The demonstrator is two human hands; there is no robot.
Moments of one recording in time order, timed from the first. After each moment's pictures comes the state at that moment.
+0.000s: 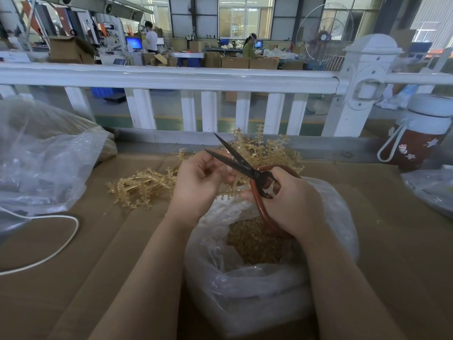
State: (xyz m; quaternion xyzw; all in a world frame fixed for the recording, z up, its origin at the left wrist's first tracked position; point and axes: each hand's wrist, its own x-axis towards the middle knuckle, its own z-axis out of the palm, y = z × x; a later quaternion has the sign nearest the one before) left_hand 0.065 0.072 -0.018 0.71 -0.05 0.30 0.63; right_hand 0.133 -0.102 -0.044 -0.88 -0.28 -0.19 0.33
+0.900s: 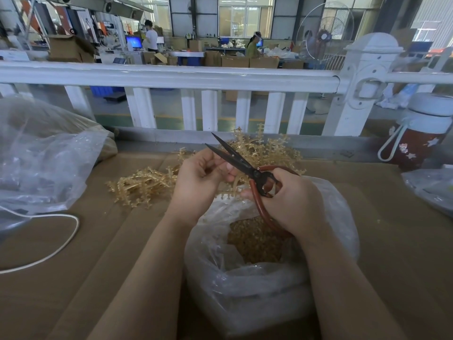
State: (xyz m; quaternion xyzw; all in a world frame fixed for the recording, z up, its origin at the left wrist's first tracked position) left_hand 0.067 0.072 -0.018 0.71 -0.06 0.28 0.64; right_hand 0.132 -0.100 -0.042 -0.88 -0.27 -0.21 0.34
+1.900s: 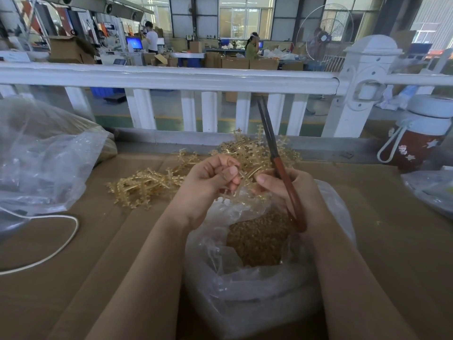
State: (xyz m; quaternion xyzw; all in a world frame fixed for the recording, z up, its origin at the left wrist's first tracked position) left_hand 0.072 0.077 -0.022 0.66 -0.08 0.14 0.74; right_hand 0.124 -0.106 -0.016 -0.69 -0.20 0.11 0.69
